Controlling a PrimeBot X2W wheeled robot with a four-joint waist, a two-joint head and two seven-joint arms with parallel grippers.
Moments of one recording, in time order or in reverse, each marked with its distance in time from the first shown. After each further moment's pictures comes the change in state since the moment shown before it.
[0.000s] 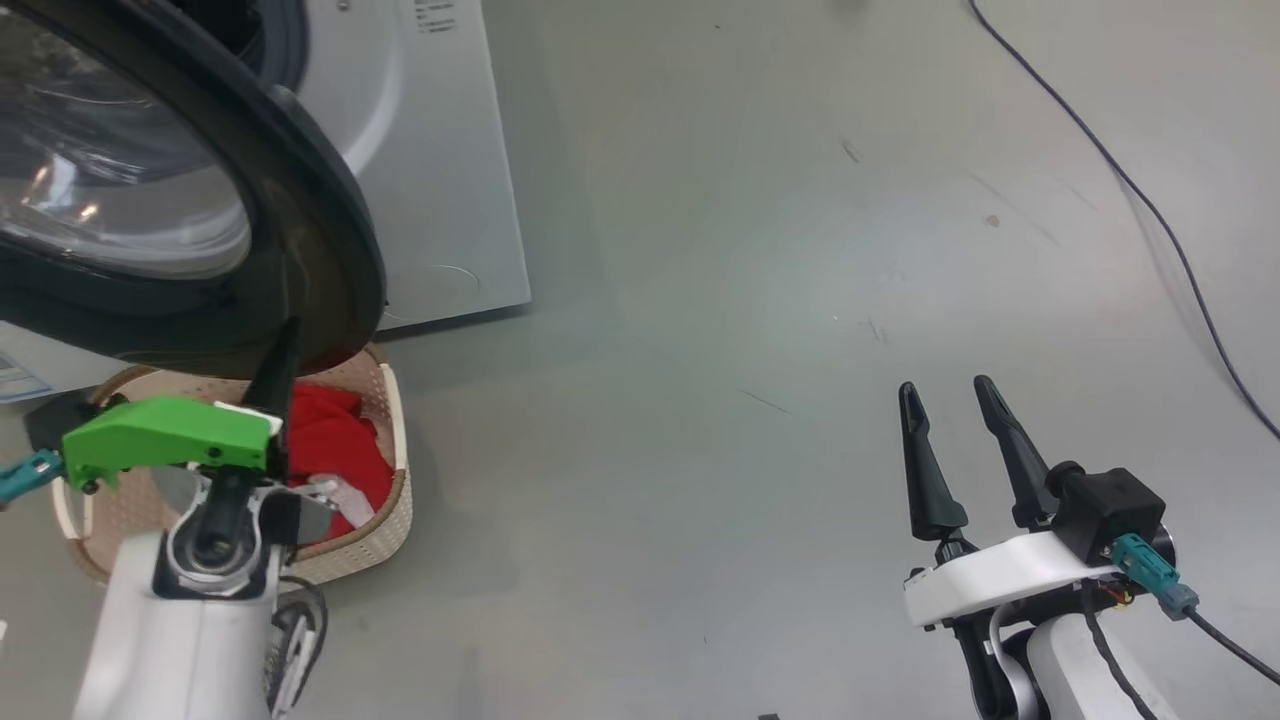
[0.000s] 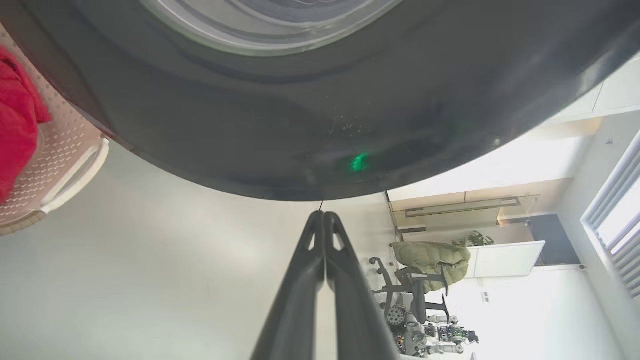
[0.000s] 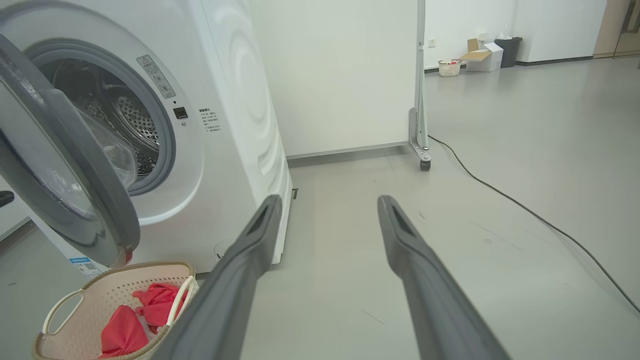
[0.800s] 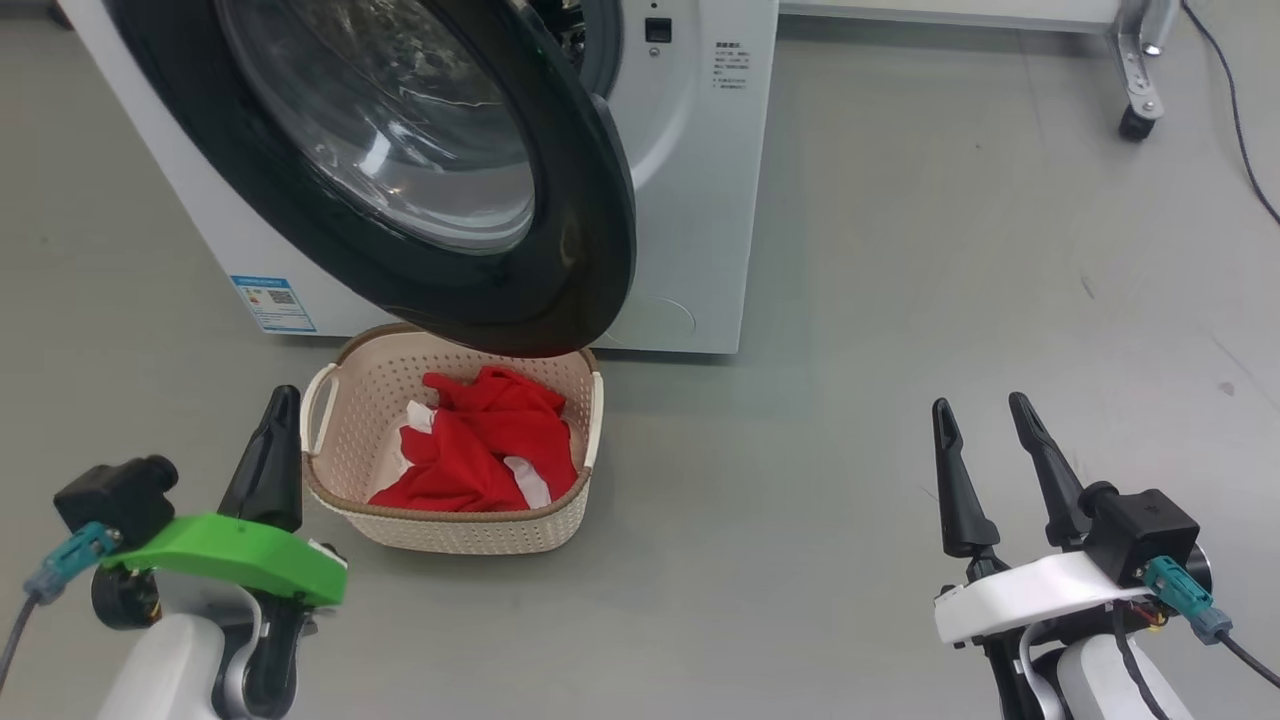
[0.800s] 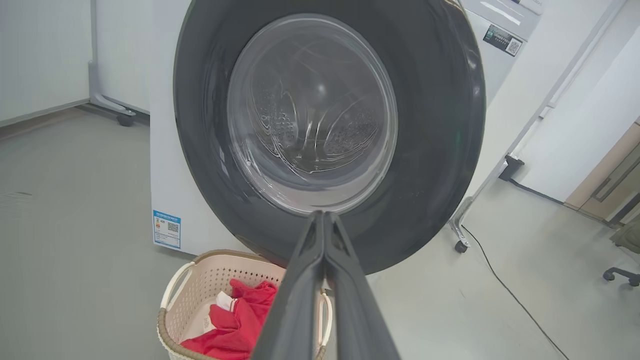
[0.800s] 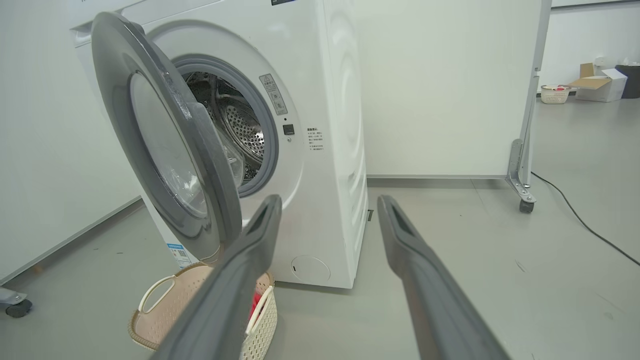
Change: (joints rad) left arm 0.216 0.162 -0.282 -0.189 0.638 -0.060 -0.370; right arm 0.051 -0.030 -0.039 -0.034 -0.009 0.001 0.000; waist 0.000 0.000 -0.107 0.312
